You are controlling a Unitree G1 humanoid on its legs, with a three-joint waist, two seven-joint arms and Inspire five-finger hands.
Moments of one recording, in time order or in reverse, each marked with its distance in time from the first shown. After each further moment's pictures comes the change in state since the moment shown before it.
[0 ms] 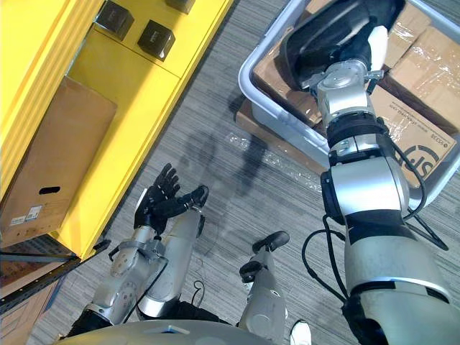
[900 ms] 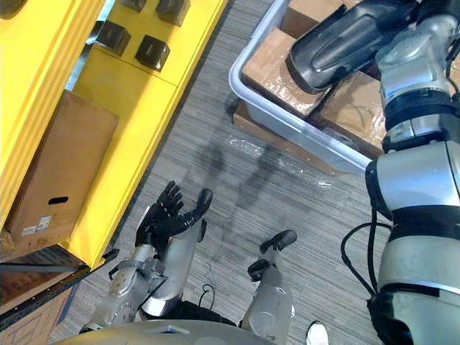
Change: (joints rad) left arm 0.097 0.022 -0.030 0.038 -0.038 -0.063 -0.081; right arm -0.141 -0.236 0.254 0.019 -0.141 -0.118 -0.033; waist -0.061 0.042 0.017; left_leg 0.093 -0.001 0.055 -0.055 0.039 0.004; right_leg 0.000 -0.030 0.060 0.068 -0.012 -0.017
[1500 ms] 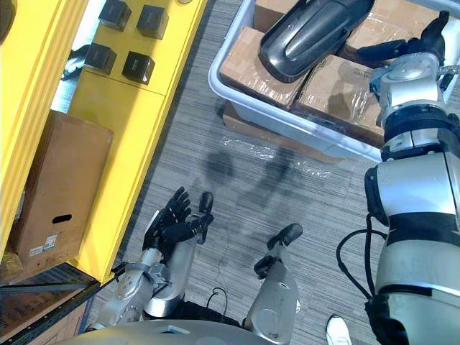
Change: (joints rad) left arm -0.021 -0.023 -0.067 0.070 0.006 -0.001 0.011; right arm 0.098 0.005 -0.123 0.080 0.269 0.064 0.168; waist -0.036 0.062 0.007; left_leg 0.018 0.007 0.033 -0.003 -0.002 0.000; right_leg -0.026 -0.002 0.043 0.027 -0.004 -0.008
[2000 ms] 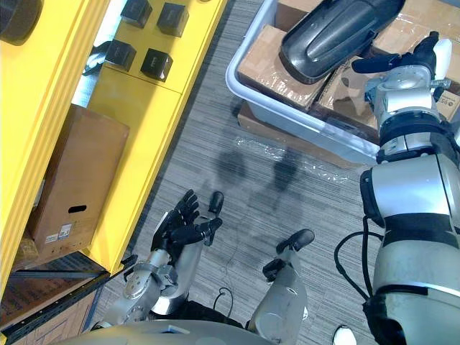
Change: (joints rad) left arm -0.023 0.000 -0.056 0.018 0.000 0.001 0.014; right arm 0.018 0.017 0.005 0.032 0.035 -0.056 -0.019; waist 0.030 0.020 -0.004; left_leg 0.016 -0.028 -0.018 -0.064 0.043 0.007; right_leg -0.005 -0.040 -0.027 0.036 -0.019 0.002
